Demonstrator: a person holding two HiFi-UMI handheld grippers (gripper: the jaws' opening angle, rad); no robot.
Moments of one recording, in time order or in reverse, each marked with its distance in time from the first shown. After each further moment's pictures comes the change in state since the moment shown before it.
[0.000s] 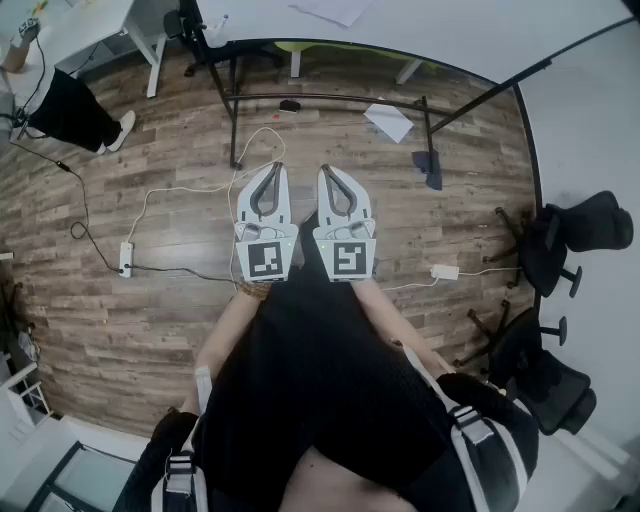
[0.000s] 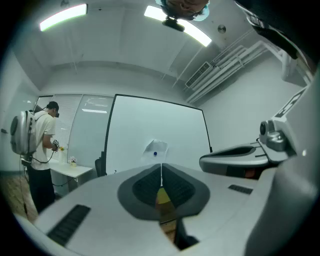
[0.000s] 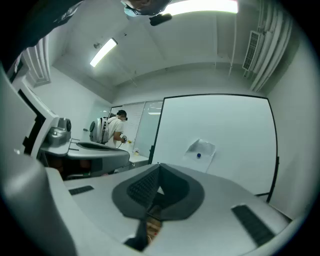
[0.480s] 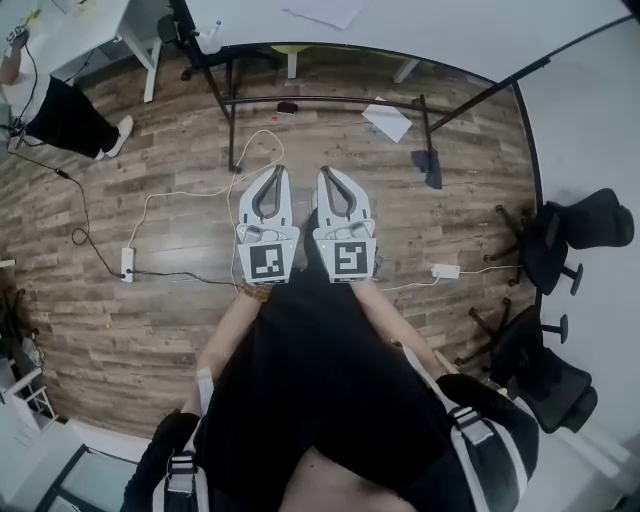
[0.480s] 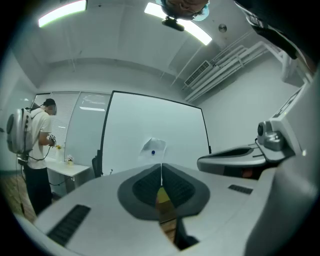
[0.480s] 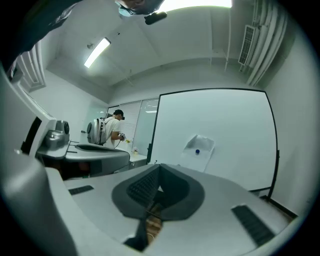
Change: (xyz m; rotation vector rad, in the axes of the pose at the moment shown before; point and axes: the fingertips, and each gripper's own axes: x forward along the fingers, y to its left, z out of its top) left arm 0.014 -0.010 -0.001 0.004 0.017 -0.019; right arm 0.007 -0.015 -0.006 0.064 0.022 -0.008
